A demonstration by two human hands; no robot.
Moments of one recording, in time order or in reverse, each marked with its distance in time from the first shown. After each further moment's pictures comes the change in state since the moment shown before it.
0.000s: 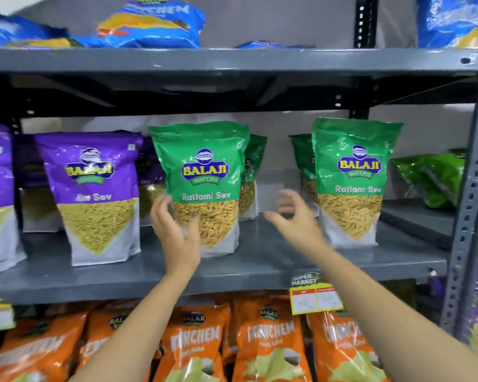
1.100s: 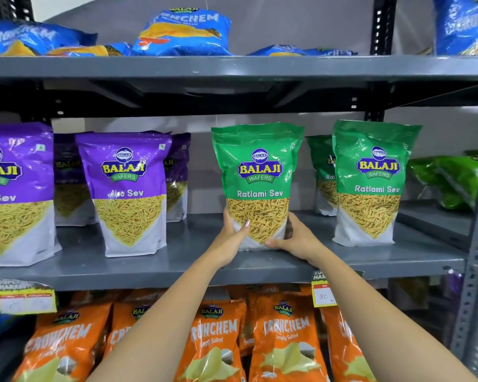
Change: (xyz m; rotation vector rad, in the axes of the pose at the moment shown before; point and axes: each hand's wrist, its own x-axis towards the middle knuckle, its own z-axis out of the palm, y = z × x) left_hand -0.005 0.019 -0.002 0.012 -0.878 -0.402; right_hand -0.004 0.028 0.037 -0.056 -0.329 0.224
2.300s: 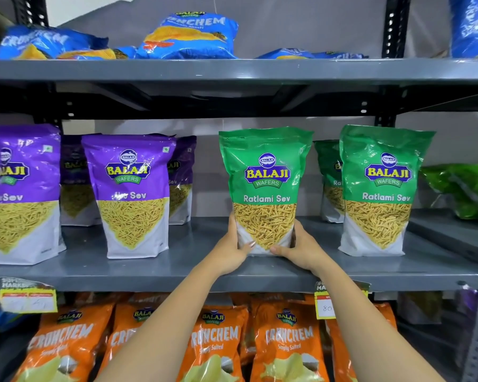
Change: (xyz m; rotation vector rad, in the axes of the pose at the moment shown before) left_hand 0.015 -0.024 -0.001 0.362 -0.011 0.062; right_hand 0.004 0.004 0.000 -0.071 0.006 0.020
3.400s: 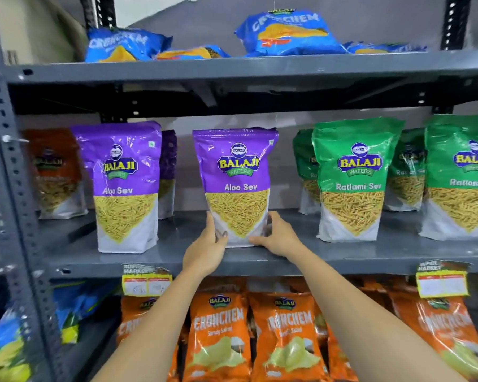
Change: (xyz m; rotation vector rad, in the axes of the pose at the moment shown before) left_hand -0.099 -0.140 -0.174 0.197 0.225 -0.282; right_hand -0.006 -0.154 0.206 -0.051 -0.013 -0.021
